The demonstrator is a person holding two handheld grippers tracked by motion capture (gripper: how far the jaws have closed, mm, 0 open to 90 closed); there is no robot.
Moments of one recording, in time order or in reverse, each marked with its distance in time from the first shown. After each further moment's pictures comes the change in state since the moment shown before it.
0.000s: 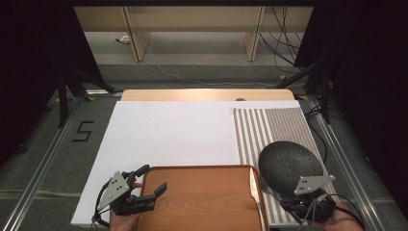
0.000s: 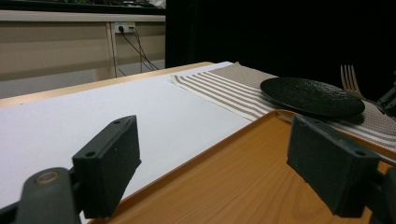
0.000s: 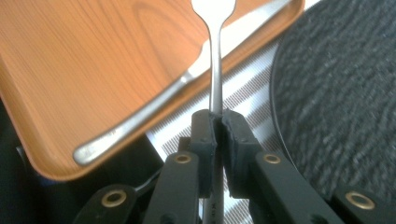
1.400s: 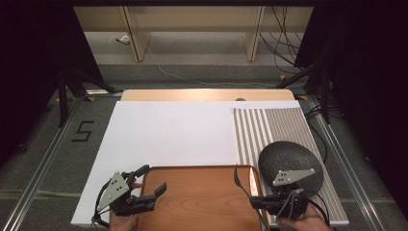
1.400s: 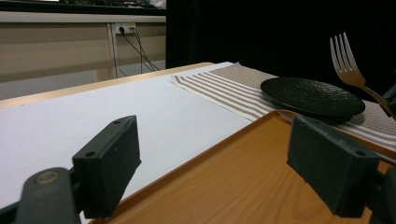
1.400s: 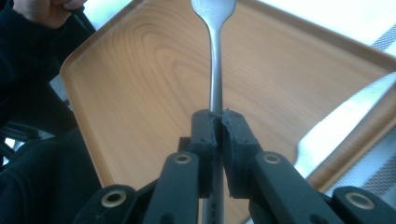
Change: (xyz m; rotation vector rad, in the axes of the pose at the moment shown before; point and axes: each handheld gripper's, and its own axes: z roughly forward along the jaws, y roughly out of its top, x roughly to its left) left arm -0.001 0.000 -0.001 -0.002 0.002 0.000; right arm 0.034 0.047 0.025 -0.174 0.201 0.171
